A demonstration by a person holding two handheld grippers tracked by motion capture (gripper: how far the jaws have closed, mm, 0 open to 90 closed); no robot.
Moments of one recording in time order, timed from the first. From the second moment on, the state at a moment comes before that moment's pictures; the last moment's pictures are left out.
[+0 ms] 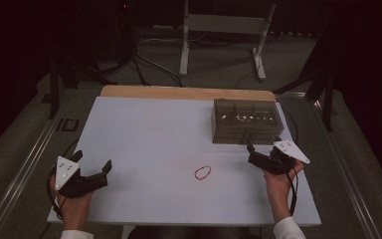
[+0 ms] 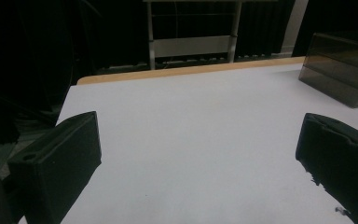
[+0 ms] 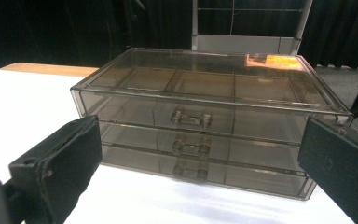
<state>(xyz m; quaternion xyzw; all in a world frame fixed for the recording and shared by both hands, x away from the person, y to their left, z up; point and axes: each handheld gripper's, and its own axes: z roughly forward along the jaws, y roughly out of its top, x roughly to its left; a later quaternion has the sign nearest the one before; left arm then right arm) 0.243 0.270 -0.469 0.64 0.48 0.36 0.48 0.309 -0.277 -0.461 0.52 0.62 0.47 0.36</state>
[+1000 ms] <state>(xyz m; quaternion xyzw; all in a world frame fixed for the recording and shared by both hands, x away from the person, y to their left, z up) 0.243 0.269 -0.469 0.64 0.48 0.36 0.48 0.325 -0.273 -0.467 0.53 0.61 0.46 0.37</state>
